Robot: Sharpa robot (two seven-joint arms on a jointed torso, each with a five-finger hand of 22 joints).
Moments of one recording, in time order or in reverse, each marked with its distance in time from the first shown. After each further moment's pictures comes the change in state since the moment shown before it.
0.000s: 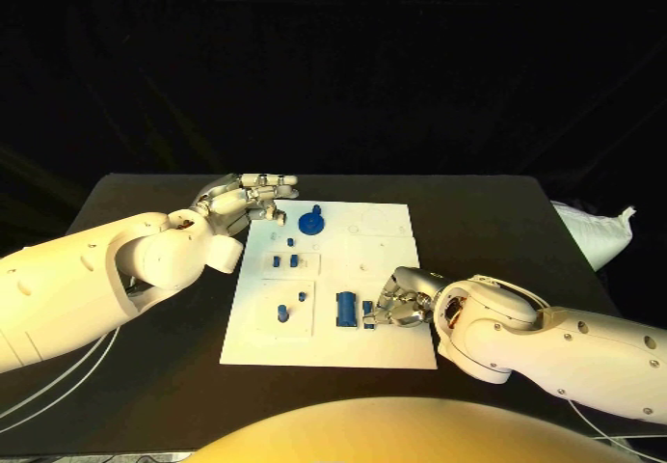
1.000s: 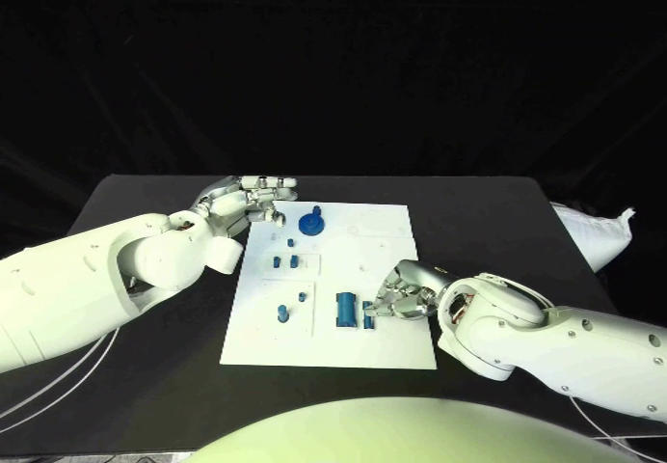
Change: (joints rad) left arm -0.001 0.006 -0.009 -0.020 -0.002 0.004 -0.002; left_hand 0.000 0.000 0.000 0.000 0.000 -0.004 0.003 0.000 0.000 0.000 0.000 0.000 -0.001 0.000 0.000 0.004 -0.001 0.000 0.000 0.000 0.000 0.000; right arm 0.004 -0.017 0.000 -0.017 0.027 -0.083 0.098; right_hand 0.043 0.019 -0.084 0.006 0.049 -0.007 0.014 -0.020 0.001 -0.009 0.007 -0.038 -0.016 0.000 0.000 -0.004 0.000 0.000 0.000 0.000 -0.008 -0.021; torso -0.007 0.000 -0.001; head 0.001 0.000
